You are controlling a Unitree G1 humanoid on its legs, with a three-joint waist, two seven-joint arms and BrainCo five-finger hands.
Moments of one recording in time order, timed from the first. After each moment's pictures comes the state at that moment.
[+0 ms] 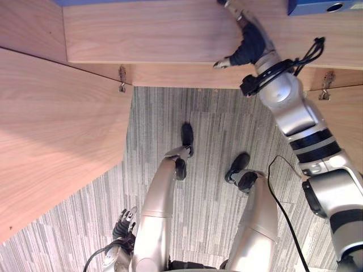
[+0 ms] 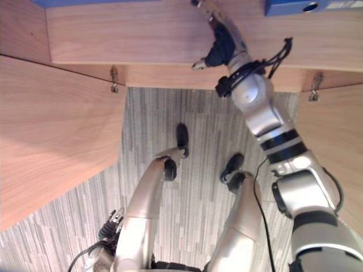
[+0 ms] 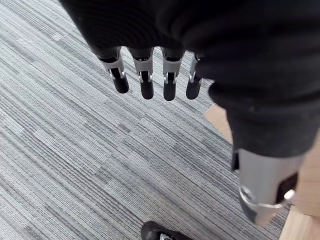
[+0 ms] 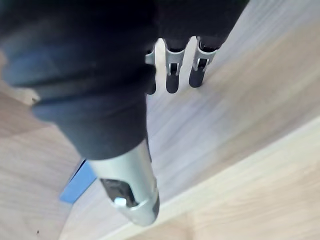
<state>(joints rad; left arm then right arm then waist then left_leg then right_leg) 0.11 0.04 0.16 0.70 -0.55 -0.14 -0.03 -1.07 -0.63 0.44 0.28 -0.22 0.01 -0.02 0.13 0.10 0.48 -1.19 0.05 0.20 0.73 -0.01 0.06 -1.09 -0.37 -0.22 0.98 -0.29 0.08</state>
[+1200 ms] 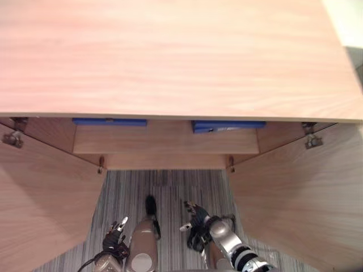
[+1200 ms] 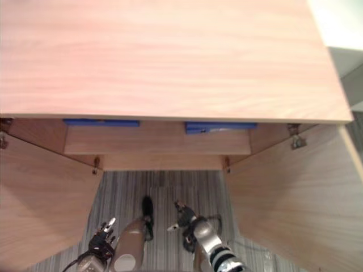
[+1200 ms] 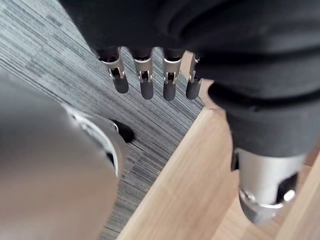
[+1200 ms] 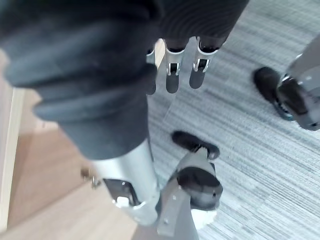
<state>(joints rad) 0.09 0.04 0.32 0.85 -0.43 -0.10 -0.04 -0.14 0.02 0.20 0.95 -0.17 0.00 0.07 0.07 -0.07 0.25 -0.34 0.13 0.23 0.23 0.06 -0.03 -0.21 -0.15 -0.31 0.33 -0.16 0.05</state>
